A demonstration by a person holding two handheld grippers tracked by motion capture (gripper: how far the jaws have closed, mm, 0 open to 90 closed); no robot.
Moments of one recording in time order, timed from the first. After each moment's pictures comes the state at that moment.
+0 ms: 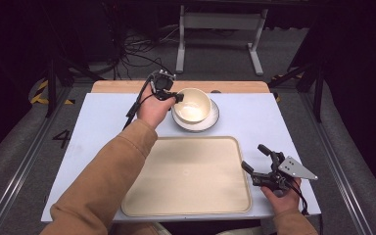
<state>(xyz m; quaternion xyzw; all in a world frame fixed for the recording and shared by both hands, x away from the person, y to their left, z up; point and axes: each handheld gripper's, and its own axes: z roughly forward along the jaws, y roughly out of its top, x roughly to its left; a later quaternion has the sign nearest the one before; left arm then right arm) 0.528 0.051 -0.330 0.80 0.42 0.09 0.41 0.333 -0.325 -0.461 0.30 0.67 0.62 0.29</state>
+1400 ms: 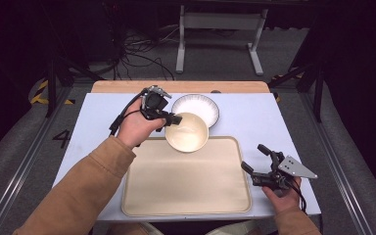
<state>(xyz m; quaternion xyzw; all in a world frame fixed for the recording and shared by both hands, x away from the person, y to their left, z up) 0.457 0.071 -0.316 0.86 0.31 0.02 0.39 0.334 -0.325 -0.460 0.30 0.67 0.62 0.29</state>
